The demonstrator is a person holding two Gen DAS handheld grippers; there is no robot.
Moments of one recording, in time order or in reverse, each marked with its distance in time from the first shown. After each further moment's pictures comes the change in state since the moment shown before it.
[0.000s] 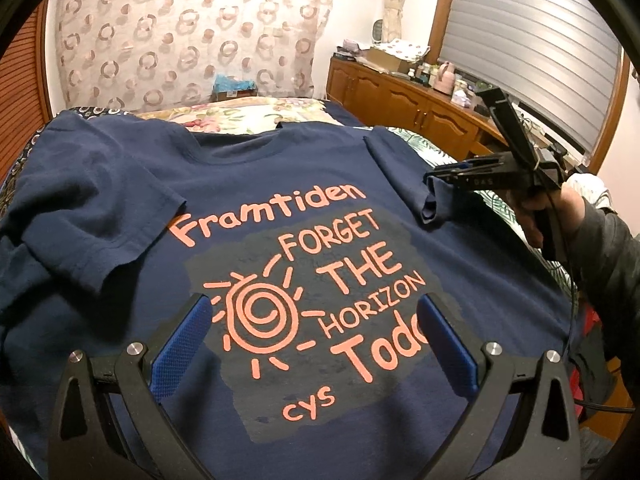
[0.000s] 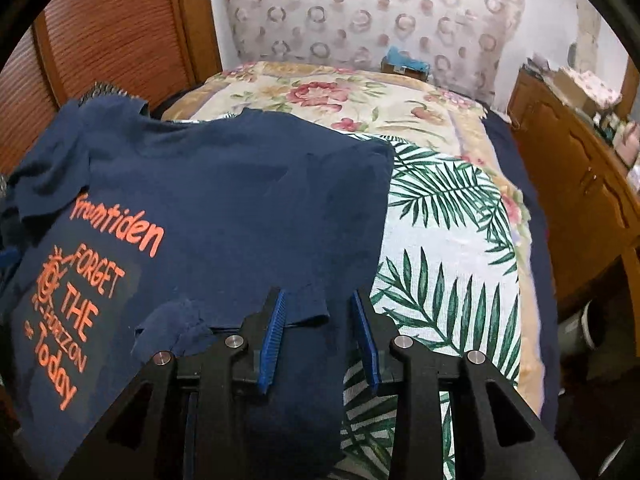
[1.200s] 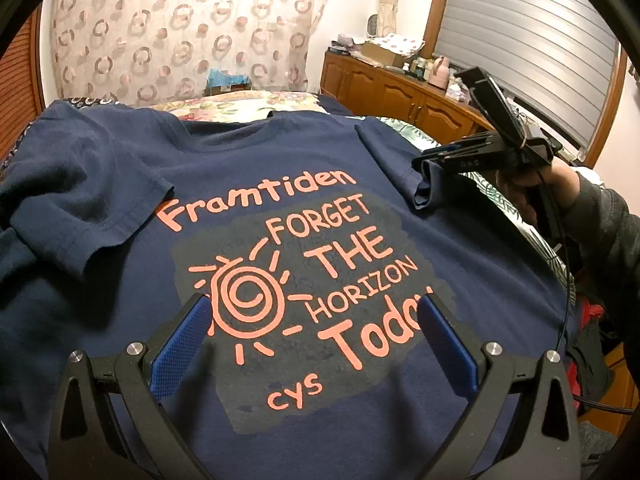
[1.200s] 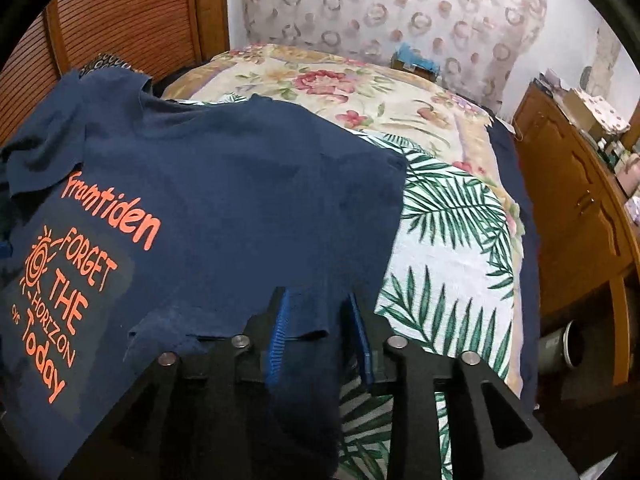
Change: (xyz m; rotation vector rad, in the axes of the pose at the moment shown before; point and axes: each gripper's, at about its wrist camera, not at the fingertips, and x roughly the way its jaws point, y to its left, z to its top) left arm 0.003 -0.004 -0.008 0.001 0.020 -0.024; right arm 0.005 -0.001 0.018 -0.076 0.052 -0.031
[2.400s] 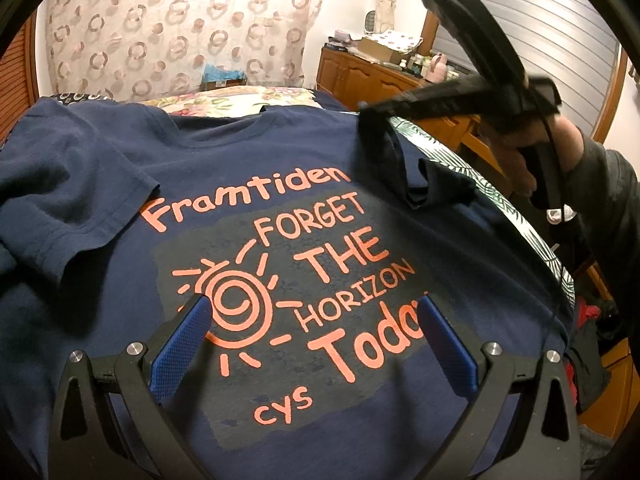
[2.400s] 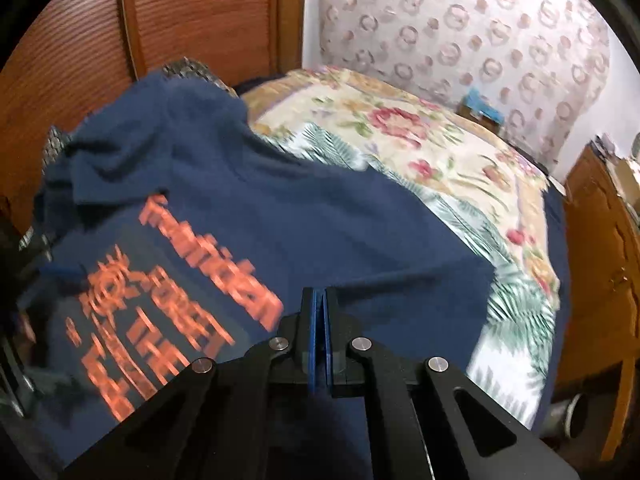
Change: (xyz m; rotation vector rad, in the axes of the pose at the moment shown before) left arm 0.009 -0.003 0.002 -0.003 0.017 -0.018; right arm -0.026 0.070 0.055 -0.173 -0.109 0.163
